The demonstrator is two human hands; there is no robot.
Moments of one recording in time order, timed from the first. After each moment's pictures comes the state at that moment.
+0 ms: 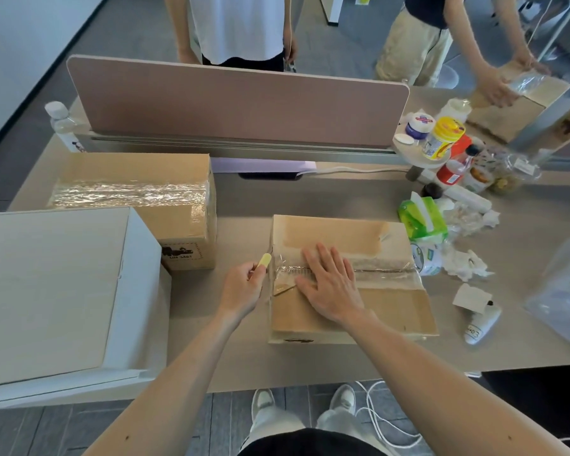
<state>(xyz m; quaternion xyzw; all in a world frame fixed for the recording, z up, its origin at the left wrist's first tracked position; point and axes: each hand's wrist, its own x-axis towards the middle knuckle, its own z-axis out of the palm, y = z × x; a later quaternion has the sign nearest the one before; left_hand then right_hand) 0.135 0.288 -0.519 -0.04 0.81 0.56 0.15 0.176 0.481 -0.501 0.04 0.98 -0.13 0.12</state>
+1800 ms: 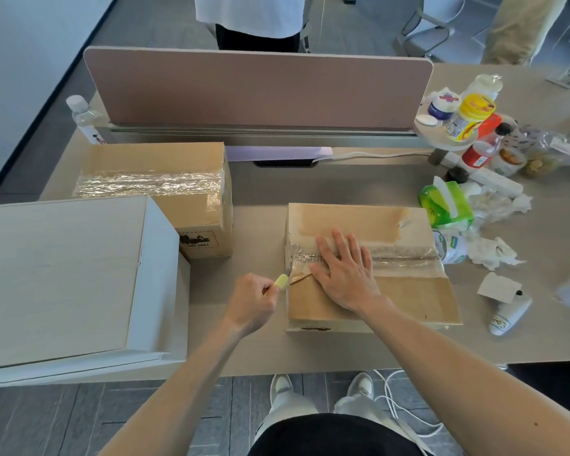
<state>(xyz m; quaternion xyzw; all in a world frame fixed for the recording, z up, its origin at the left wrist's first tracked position) 0.172 0.266 -0.506 0.12 0.89 0.42 0.14 0.175 0.478 -0.507 0.05 0.98 -0.12 0.13</state>
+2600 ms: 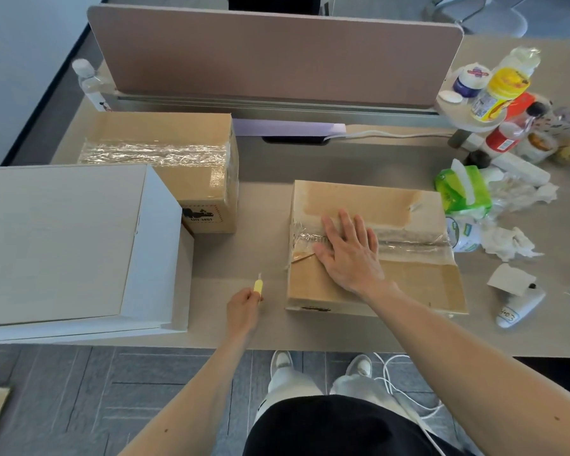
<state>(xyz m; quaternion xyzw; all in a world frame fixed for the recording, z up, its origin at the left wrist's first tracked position) 0.218 0.261 -0.602 -0.24 0.82 0.49 0.18 0.175 0.483 -0.506 0.04 0.98 -0.14 0.14</state>
